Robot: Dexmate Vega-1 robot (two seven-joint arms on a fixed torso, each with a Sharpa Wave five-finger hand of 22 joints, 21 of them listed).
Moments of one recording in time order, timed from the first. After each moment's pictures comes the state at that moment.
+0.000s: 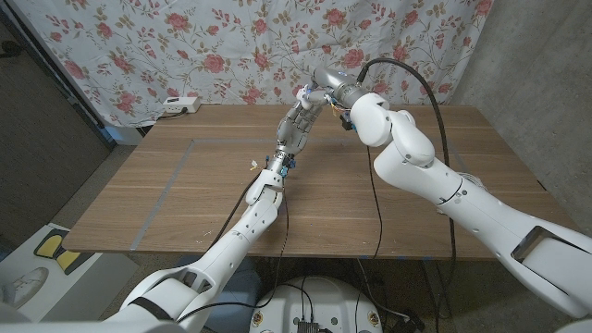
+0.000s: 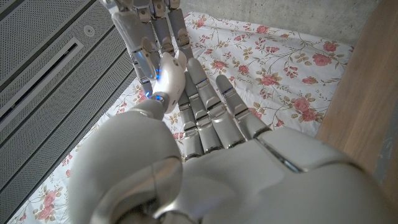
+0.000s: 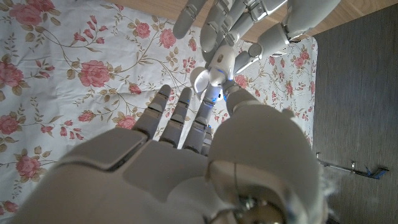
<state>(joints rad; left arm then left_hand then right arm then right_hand) 0.77 0.10 0.45 -1.15 -1.13 -0.41 -0.53 0.93 0.17 0.61 0.00 0.18 0.61 -0.01 0.68 0.37 0.76 -0.11 0.52 0.74 0.95 -0.21 0.23 0.59 0.44 -0.07 0.65 0.20 -0.56 -0.57 -0.79 -2.18 -0.66 -0.69 0.29 1.11 0.18 0.40 -0.16 0.21 0.03 -0.07 0.20 0.20 0.57 -0.13 0.82 0.72 0.27 -0.04 0.43 0.40 0.31 0.08 0.20 0.17</state>
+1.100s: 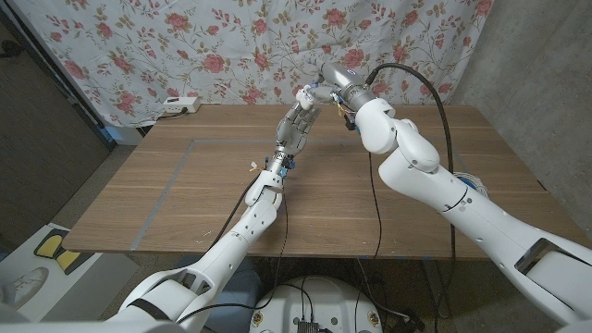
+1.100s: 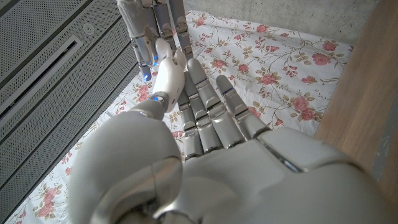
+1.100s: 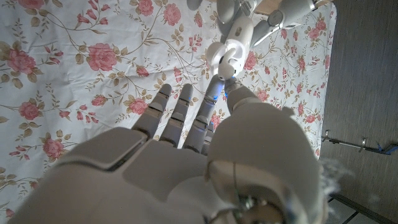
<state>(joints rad) 0.77 0.11 0.45 -1.16 -1.13 -0.41 -0.52 0.93 0.18 0.61 0.00 0.17 0.61 -0.01 0.68 0.37 0.76 -0.11 0.51 0.74 0.95 -0.21 0.23 0.59 0.44 -0.06 0.67 0.20 -0.63 -0.57 -0.72 -2.19 -0.64 -0.64 0.12 1.13 0.17 0.37 -0.15 0.20 0.08 -0.08 0.20 0.20 0.59 -0.14 0.84 0.71 0.30 -0.04 0.46 0.42 0.32 0.07 0.20 0.17</state>
